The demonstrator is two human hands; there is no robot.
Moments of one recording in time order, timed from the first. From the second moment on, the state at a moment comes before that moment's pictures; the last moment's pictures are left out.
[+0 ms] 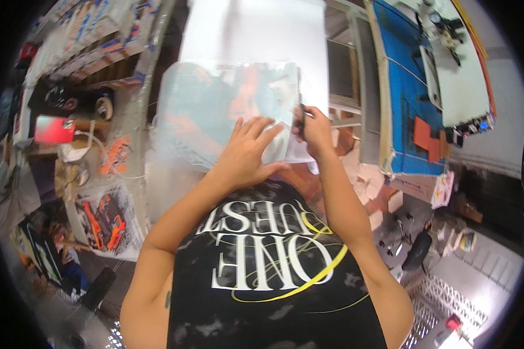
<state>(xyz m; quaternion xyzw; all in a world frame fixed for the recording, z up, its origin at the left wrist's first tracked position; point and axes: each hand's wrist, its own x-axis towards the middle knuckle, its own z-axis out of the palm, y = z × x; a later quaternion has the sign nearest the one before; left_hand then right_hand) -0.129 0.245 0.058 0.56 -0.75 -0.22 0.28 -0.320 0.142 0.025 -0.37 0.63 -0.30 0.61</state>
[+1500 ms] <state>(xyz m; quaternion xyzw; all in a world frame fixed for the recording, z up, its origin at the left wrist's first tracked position) -0.074 -0.018 0.082 0.49 -0.85 -0.03 0.20 -0.500 -0.018 0.325 -0.83 0.48 -0.24 -0.16</state>
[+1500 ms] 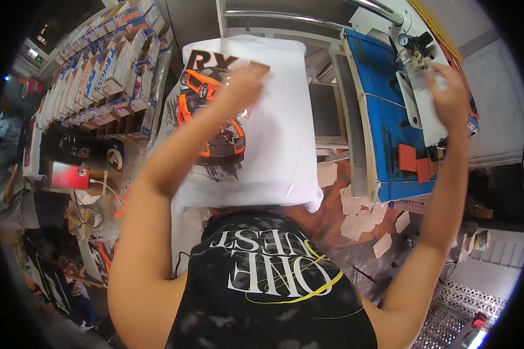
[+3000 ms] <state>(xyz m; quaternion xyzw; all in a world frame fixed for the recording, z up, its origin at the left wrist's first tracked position) 0.025 0.165 0.004 0.69 -0.29 -0.50 0.44 -0.316 0.107 0.016 -0.78 0.52 -0.32 0.15</state>
